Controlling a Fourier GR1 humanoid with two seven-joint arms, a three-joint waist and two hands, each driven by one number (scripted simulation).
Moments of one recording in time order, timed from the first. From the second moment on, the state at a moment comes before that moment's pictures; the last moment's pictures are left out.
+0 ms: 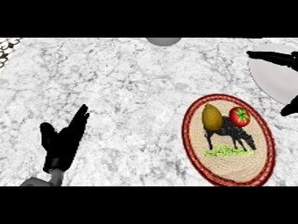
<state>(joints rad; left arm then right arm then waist) -0.04 0.33 -0.34 -1.43 0.37 0.27 0.12 -0.74 -0.81 0.38 -0.84 0.27 0.43 -0.73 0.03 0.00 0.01</state>
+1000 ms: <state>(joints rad) -0.01 0.28 -0.26 -1.43 0.32 0.21 0.13 -0.63 -0.69 0.39 -0.88 0.50 0.39 -0.71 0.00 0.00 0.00</state>
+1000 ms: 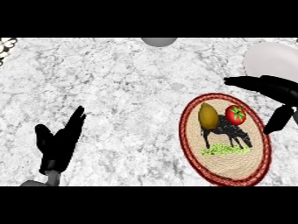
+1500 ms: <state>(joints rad) 0.00 0.26 -0.23 -1.45 0.28 0.19 0.17 -0.61 -0.59 0.36 -0.84 0.66 0.32 -0.69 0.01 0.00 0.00</state>
